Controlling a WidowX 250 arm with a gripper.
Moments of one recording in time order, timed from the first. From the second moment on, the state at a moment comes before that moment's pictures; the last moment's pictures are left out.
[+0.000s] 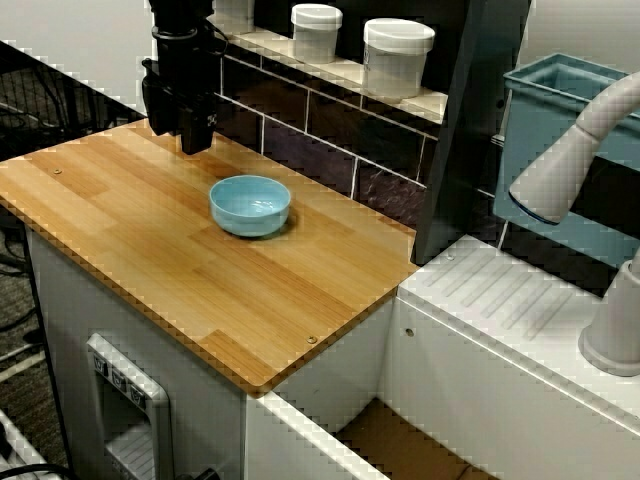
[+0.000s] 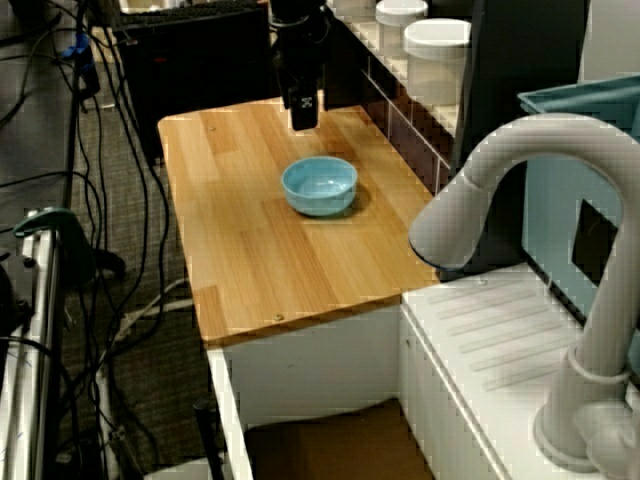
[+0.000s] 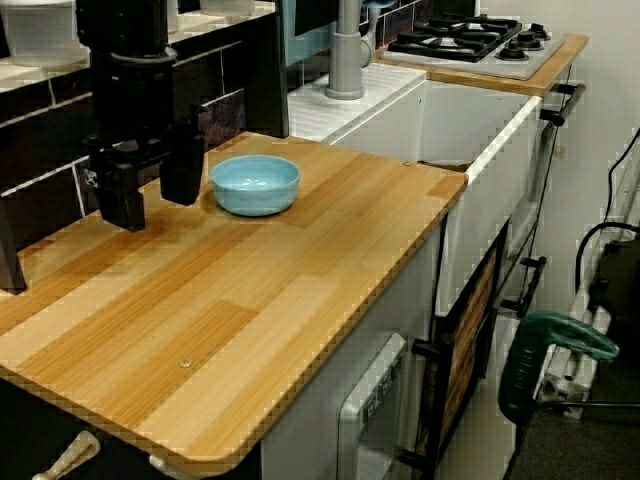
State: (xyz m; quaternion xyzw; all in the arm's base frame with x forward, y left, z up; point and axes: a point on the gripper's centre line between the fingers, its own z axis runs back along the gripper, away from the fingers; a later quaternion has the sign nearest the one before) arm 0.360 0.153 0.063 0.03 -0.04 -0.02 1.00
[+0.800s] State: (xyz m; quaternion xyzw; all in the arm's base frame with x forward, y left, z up) arm 0.368 0.056 0.025 0.00 0.01 -0.11 0.99
